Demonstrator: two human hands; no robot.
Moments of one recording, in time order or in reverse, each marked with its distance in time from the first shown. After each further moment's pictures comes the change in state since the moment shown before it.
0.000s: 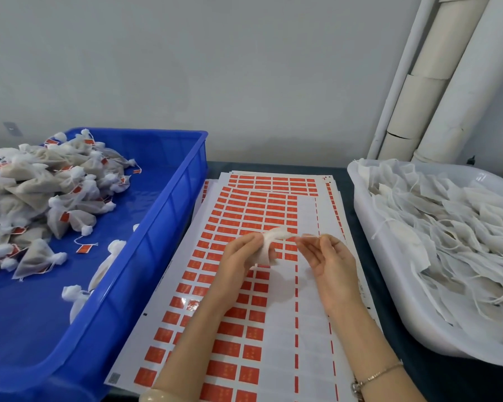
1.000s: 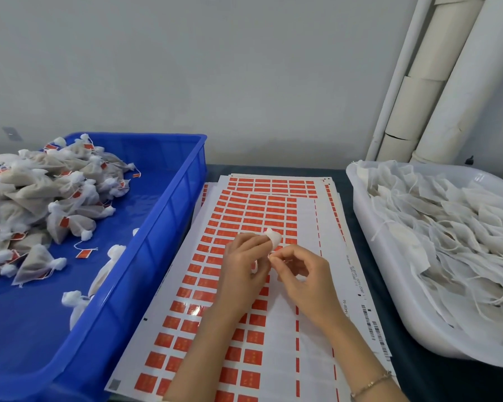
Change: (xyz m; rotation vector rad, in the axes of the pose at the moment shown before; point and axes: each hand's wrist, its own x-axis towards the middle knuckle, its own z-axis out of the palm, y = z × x) left_hand 0.004 -0.018 0.005 0.783 0.181 0.550; right_hand -0.022 0.012 0.012 -0.694 -0.331 -0.546
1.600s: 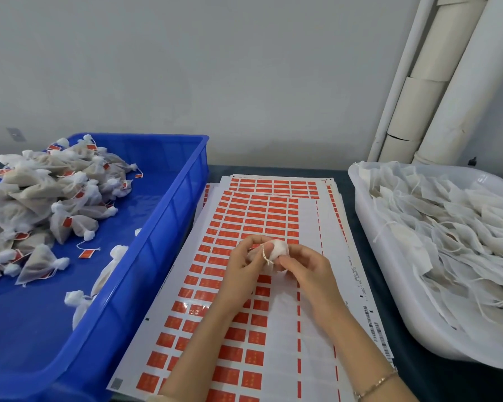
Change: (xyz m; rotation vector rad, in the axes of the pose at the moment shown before) left_hand 0.003 0.011 -0.006 -0.588 -0.121 -0.425; right_hand 0.006 0.002 0.000 0.295 0.014 0.416
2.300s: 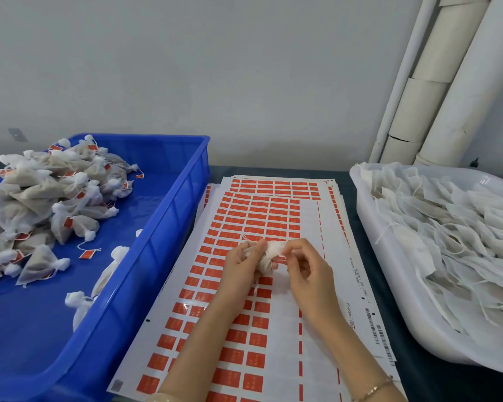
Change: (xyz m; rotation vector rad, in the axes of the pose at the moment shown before) left_hand 0.006 0.001 0.000 -0.136 0.086 -0.290; right_hand -0.001 0.008 0.005 -0.347 0.101 -0.328
